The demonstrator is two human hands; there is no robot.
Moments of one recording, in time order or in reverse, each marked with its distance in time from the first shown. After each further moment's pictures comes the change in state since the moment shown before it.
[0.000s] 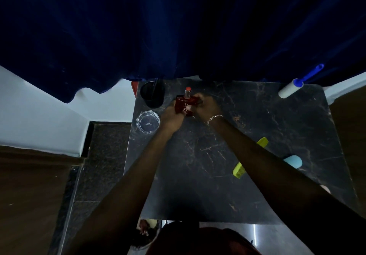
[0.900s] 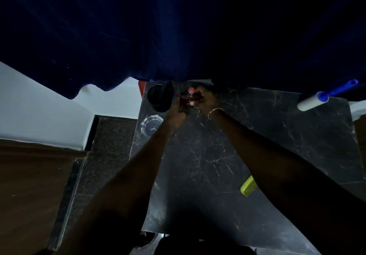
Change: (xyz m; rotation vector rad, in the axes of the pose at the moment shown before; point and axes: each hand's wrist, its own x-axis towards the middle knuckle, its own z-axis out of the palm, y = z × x) left_hand 0.070 -0.020 -0.007 -0.188 -0.132 -0.082; right_hand 0.085 0.004 0.024 -0.079 -0.092 -0.006
